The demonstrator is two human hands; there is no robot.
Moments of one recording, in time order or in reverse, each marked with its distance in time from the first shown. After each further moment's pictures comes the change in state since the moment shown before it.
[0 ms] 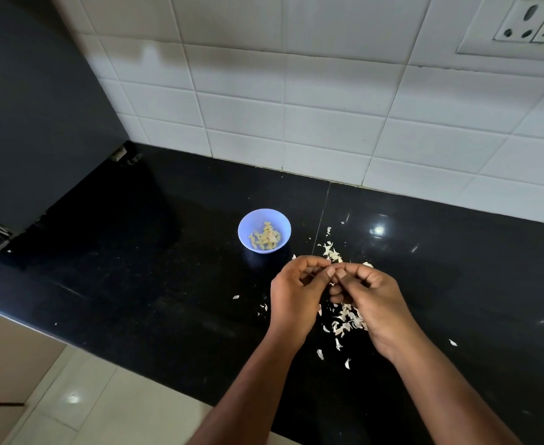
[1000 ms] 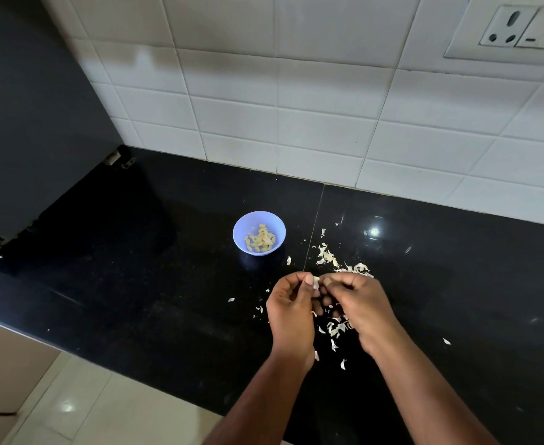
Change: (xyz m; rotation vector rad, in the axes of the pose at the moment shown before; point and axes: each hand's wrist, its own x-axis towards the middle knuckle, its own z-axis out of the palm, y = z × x) left_hand -0.015 -0.021 0.019 -0.455 0.189 -0.165; right_hand 0.008 0.012 0.007 -0.188 0.080 0.092
